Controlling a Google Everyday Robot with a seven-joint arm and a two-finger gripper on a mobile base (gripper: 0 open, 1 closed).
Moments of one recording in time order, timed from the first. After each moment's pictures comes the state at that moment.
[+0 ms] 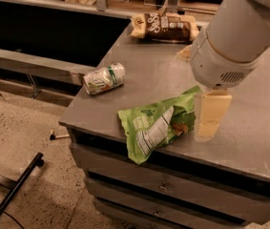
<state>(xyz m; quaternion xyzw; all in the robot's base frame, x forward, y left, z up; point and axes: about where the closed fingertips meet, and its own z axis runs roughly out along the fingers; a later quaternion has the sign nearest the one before) 0.440 -0.113 0.937 -0.73 0.66 -0.05 0.16</state>
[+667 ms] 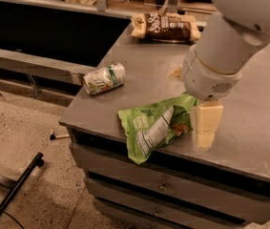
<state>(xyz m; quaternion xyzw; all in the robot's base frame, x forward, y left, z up) 0.437 -0.106 0.894 -0.77 0.63 0.01 0.11</state>
